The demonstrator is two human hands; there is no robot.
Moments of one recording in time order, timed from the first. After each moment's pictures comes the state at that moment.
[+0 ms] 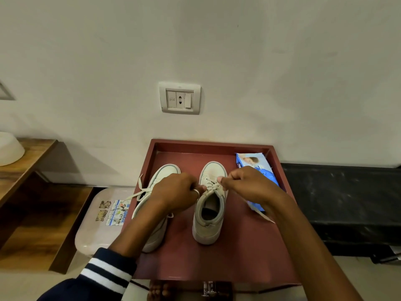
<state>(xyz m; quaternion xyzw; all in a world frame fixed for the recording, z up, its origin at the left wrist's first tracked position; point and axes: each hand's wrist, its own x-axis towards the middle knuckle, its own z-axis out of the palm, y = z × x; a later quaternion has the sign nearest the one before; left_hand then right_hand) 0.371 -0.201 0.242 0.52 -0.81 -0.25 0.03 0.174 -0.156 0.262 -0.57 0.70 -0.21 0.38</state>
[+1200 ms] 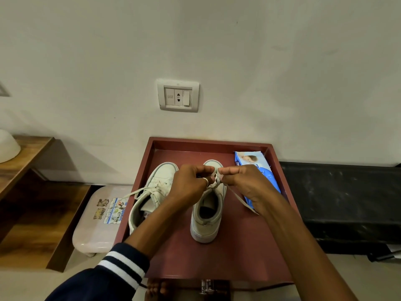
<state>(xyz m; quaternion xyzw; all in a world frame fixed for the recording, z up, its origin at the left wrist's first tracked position) 0.335 -0.201 0.217 0.53 -0.61 -0.50 0.31 0.180 -0.162 0.248 -0.41 0.68 -0.39 0.47</state>
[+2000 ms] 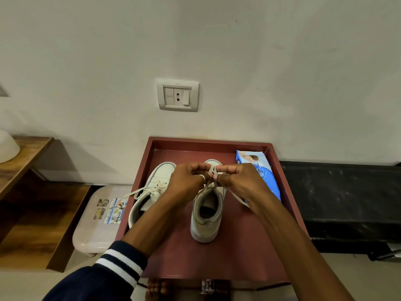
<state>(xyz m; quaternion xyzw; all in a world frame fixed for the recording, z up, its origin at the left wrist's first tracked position) 0.341 -0.207 0.215 0.51 -0.55 -0.57 0.33 0.186 -0.169 0.234 -0.41 0.65 -0.43 0.47</state>
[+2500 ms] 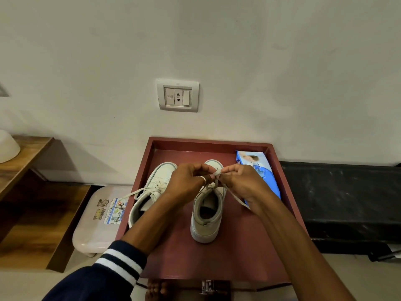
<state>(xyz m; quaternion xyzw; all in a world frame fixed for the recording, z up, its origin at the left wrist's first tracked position) 0.344 -0.207 0.219 0.49 -0.63 -0.52 0.30 0.183 -0.170 0.233 -0.39 0.68 -0.40 0.47</state>
